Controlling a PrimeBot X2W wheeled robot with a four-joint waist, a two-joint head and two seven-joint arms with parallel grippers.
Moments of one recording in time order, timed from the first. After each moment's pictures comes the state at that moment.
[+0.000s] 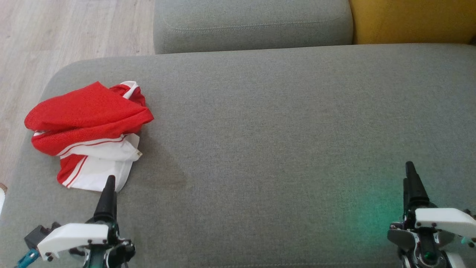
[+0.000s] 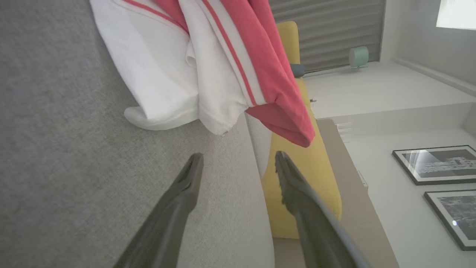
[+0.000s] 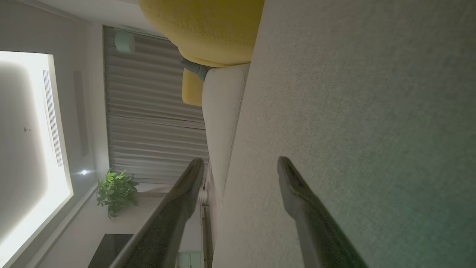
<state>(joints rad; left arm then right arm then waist) -0.03 0.03 0.04 0.37 -1.37 -0.10 0.04 -0.05 -0.05 -0.09 0.37 1.40 0.12 0.05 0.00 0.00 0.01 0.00</state>
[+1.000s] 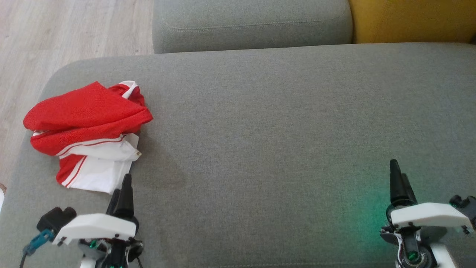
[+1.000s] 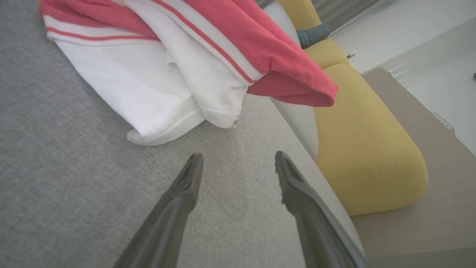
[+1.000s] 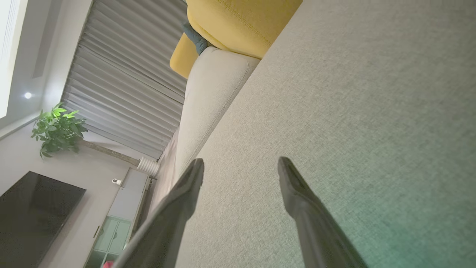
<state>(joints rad) -0.04 0.03 -0.03 0.37 -0.98 -0.02 -0.04 -0.07 -0.07 -0.02 0.41 1.03 0.12 -0.04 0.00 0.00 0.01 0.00</state>
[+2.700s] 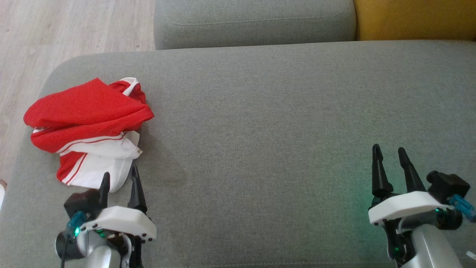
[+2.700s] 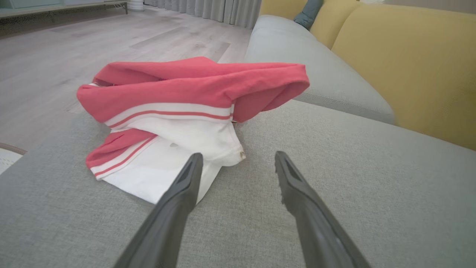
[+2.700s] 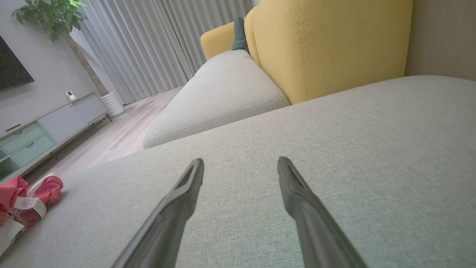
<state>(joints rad) -0.05 0.04 -0.11 0.32 -0.31 0.15 -0.19 -0.13 -0.07 0.00 0.43 0.35 0.12 -0.19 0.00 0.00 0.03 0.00</state>
